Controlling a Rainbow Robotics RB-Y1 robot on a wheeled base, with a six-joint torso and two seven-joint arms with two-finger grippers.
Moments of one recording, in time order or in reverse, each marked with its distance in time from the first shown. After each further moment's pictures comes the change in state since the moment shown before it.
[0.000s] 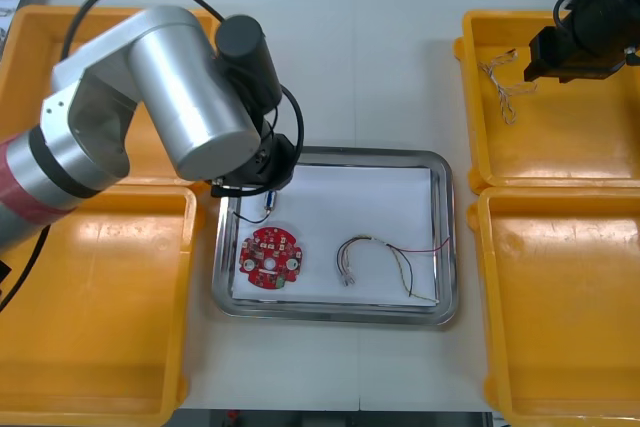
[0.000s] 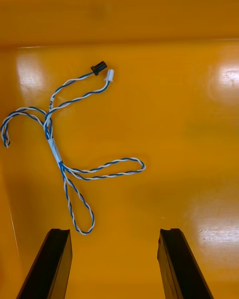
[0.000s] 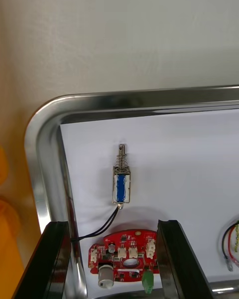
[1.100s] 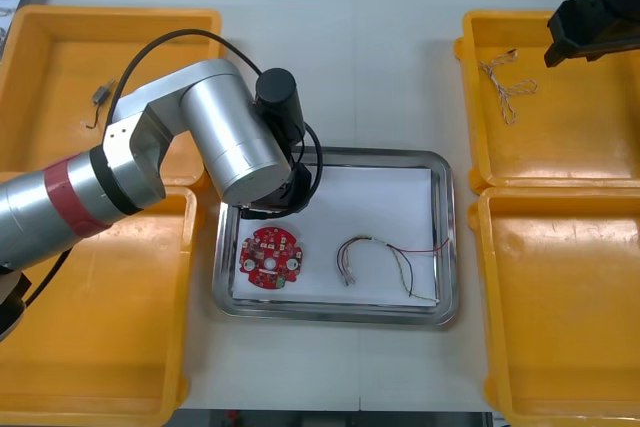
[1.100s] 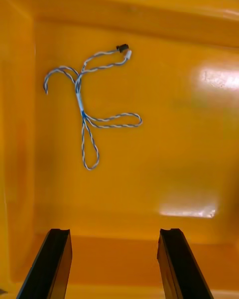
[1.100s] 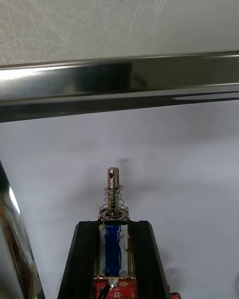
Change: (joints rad) right arm 0.032 -0.035 0.014 -0.365 0.017 0.337 0.004; left arm -0.012 -0.070 -0.161 0.208 -0.028 -0.172 0.000
